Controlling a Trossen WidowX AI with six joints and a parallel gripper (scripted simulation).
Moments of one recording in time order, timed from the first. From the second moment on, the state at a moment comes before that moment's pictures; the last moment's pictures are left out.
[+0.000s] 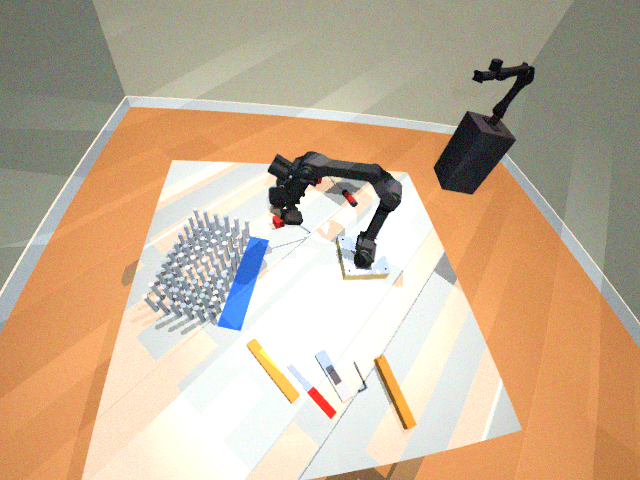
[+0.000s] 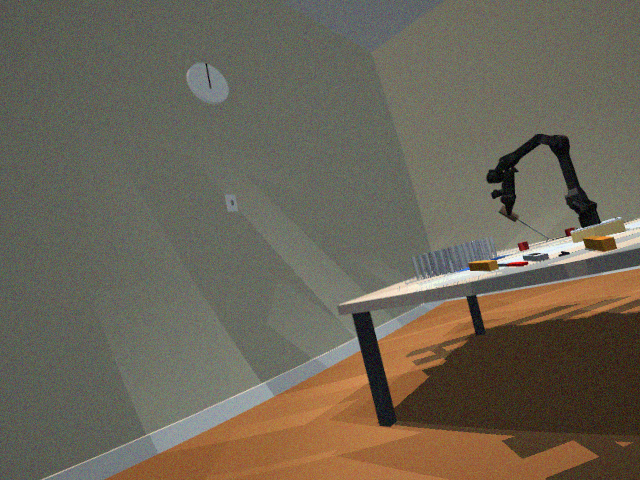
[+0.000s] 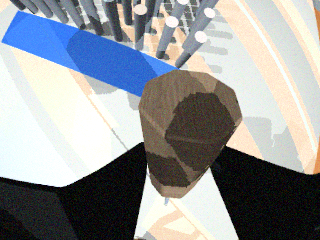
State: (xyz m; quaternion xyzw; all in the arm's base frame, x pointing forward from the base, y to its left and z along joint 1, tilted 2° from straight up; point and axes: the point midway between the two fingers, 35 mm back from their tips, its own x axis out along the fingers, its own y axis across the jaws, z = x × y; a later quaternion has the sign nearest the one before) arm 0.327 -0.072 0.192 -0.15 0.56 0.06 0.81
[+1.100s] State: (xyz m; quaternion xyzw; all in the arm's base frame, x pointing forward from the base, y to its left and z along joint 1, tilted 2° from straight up) arm 0.296 0.013 0.190 -0.58 0.45 0.32 0.61
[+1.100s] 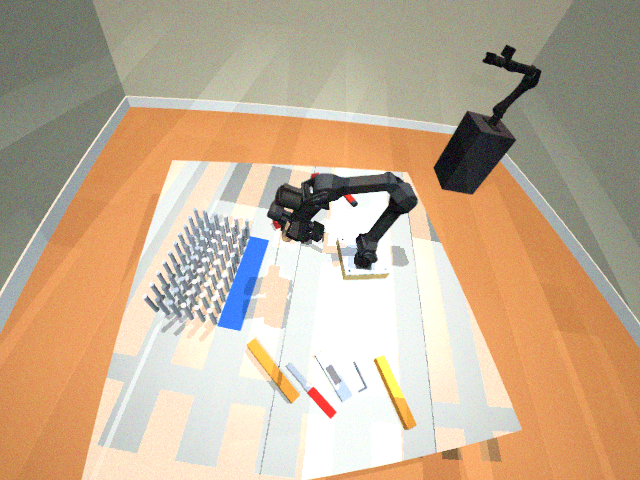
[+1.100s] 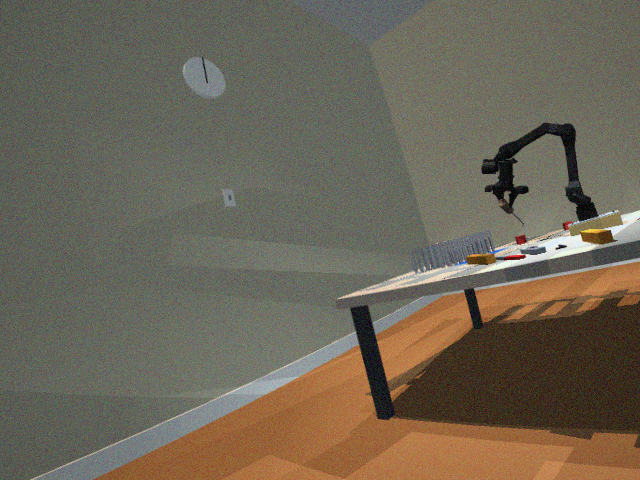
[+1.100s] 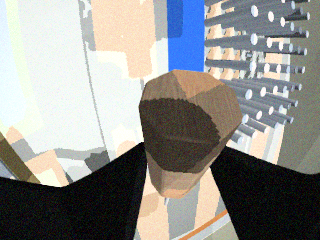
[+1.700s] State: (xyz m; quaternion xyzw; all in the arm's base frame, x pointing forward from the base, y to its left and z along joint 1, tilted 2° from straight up) arm 0.273 0.046 0.187 -0.75 0.33 0.41 0.40
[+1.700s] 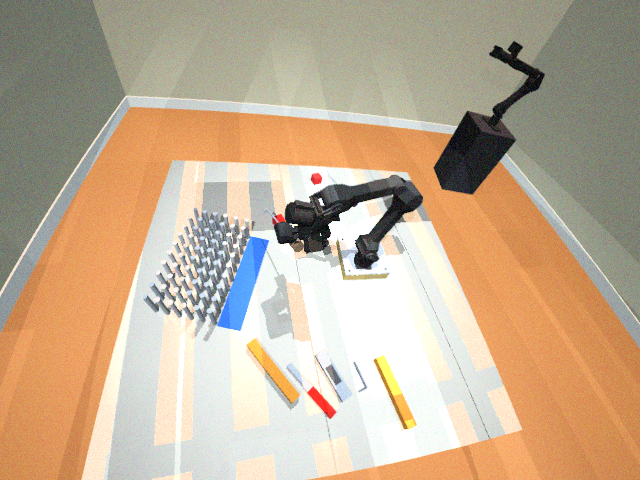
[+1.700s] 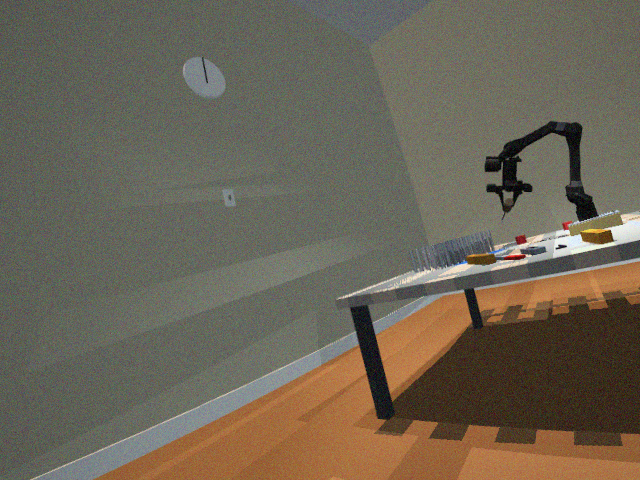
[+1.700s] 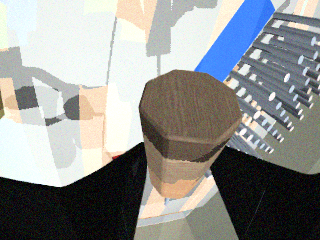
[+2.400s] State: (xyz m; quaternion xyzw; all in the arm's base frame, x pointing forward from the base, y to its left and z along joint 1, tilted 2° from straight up) arm 0.245 0.076 0.184 -0.87 0.16 0.46 0.12
